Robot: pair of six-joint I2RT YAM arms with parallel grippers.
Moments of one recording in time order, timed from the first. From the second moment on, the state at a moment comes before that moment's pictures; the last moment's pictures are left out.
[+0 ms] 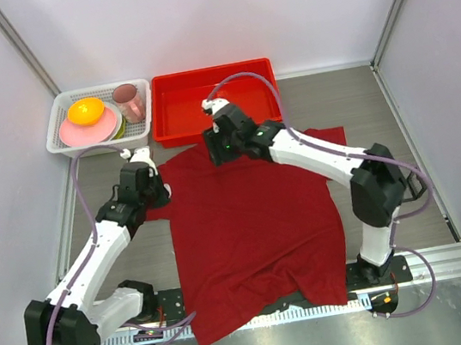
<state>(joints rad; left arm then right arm) -0.32 1.05 0.74 -0.41 -0.06 -0.36 0.76 1.78 1.51 -0.42 0.07 0.27</state>
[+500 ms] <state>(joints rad) -0.32 1.22 0.78 -0.39 -0.13 -0.32 0.93 2.20 1.84 -0.59 0.32 0.56</state>
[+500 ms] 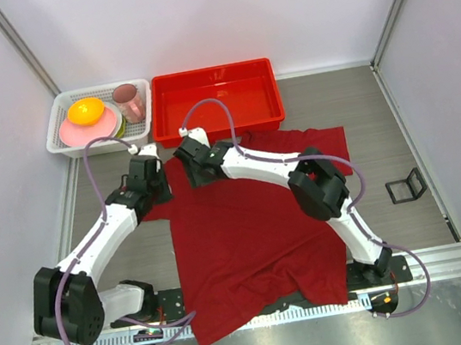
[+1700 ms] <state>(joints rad) -0.32 1.16 0.64 -0.25 -0.14 -0.39 0.97 2.39 1.96 -0.56 0.43 0.65</state>
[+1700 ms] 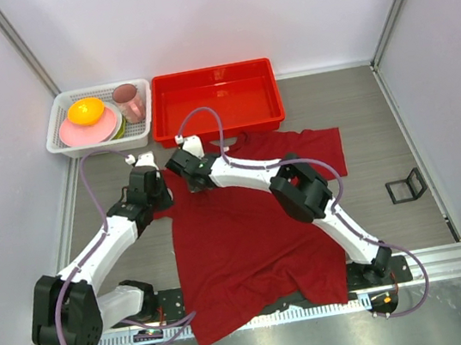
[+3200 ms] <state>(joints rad) -0.32 1.20 0.65 -0.24 -0.09 -0.37 0.88 2.34 1.95 -0.58 0.25 0.68</state>
